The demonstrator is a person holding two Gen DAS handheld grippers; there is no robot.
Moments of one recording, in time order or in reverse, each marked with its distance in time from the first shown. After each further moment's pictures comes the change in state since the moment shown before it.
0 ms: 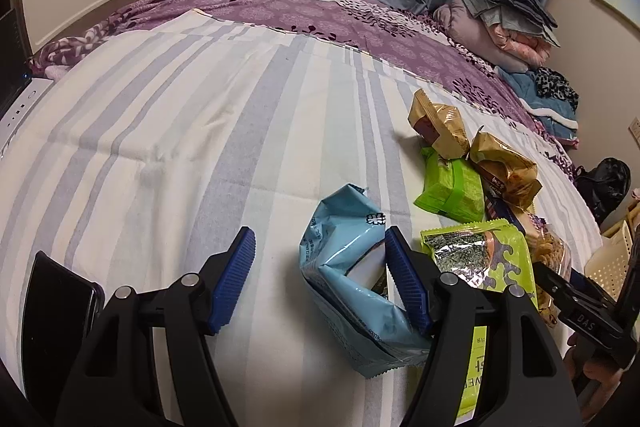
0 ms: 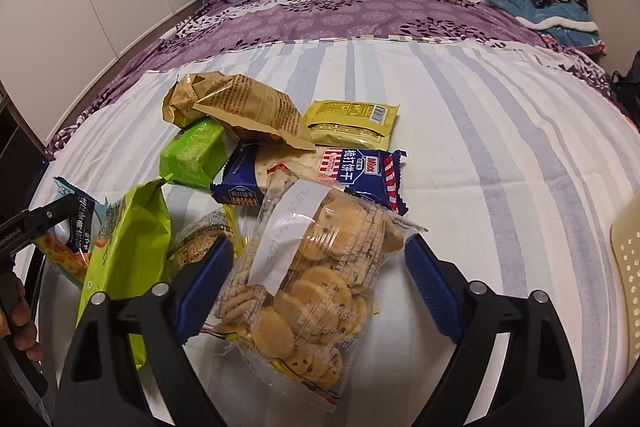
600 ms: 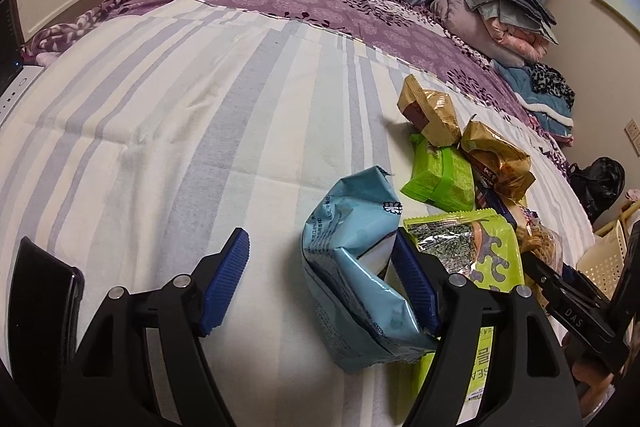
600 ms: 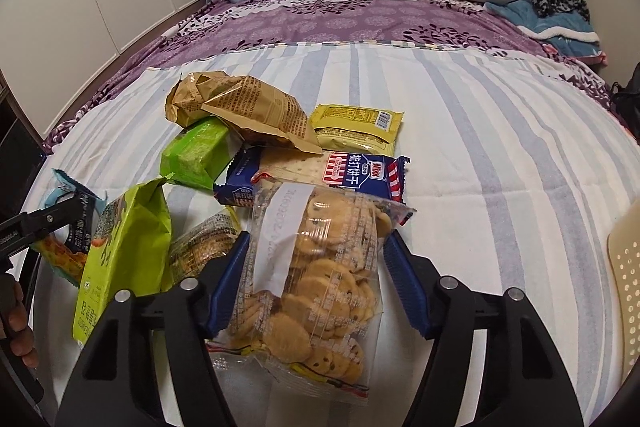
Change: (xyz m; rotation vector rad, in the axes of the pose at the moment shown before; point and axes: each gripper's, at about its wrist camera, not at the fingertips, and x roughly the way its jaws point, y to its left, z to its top) left arm 0.008 -0.011 -0.003 -0.008 0.047 -0.031; right arm -0.005 0.006 0.001 -0.026 -0.012 0.001
